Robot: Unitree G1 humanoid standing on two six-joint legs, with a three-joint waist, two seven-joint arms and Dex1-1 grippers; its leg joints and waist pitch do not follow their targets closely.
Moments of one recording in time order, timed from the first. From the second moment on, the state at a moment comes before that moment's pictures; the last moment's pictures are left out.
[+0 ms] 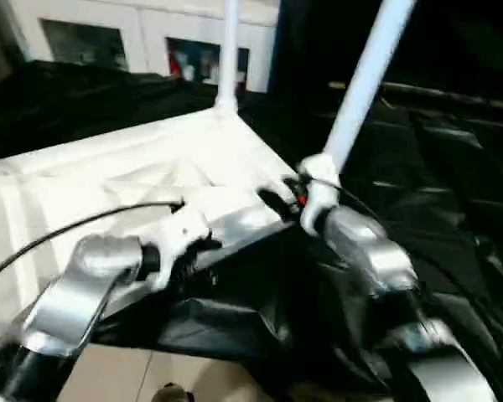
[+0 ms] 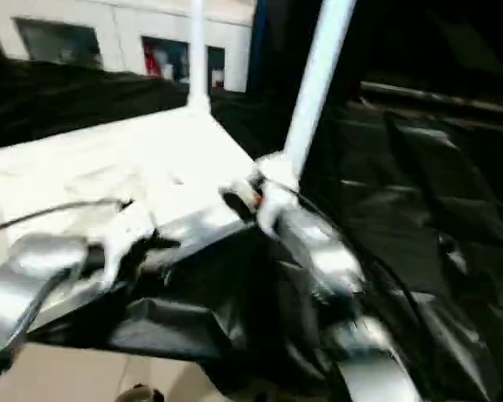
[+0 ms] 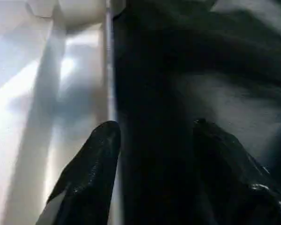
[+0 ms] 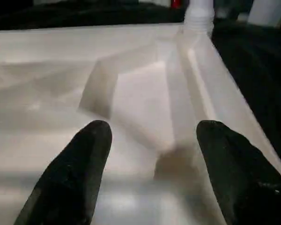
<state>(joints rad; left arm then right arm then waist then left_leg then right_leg) -0.25 0.55 -0.19 -0.27 -0.09 0.70 -1.00 -0.65 -0.06 0.06 0.58 0.19 0.24 0.40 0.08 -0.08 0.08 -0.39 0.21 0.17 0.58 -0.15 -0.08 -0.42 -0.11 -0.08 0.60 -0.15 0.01</state>
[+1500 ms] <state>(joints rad) 0.16 0.71 0.02 -0.66 -0.21 0.80 -0.90 -0.91 -0.28 -0.24 1.21 0.22 -0.07 0.06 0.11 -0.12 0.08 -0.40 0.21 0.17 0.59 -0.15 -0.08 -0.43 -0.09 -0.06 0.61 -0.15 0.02</state>
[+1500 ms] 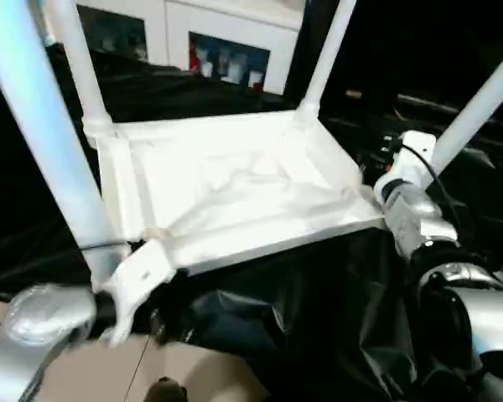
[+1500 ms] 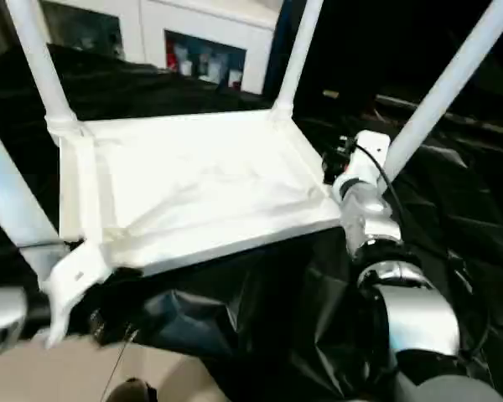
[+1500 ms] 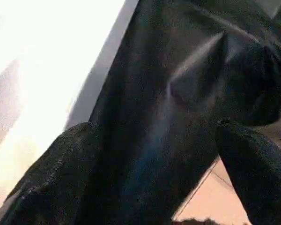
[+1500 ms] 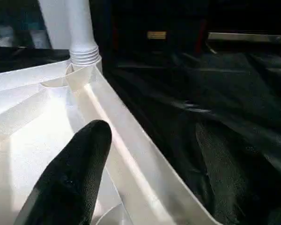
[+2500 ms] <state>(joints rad) 0.36 0.61 0.58 -0.58 -0.59 0.66 -0.95 -0.31 -0.35 -0.04 0.23 0.25 0.28 0.47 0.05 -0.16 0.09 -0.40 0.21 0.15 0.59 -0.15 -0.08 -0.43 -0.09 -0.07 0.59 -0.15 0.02</state>
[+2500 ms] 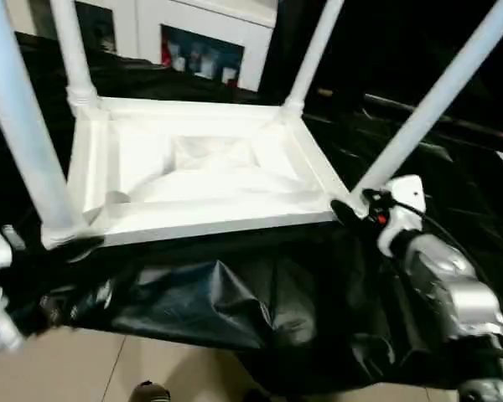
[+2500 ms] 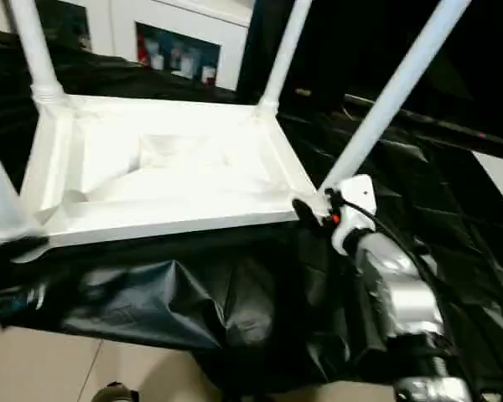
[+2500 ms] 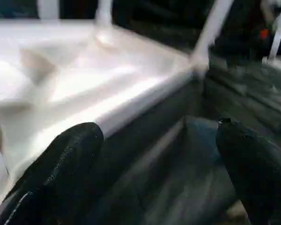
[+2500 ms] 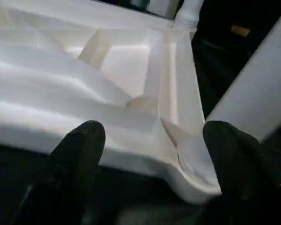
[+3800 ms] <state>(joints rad) -0.08 0.58 0.42 -0.18 -0.34 0.42 -0.61 -0.17 -0.26 0.02 0.08 0.25 0.38 0.46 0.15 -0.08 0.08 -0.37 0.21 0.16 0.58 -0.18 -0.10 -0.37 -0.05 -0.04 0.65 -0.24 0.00</state>
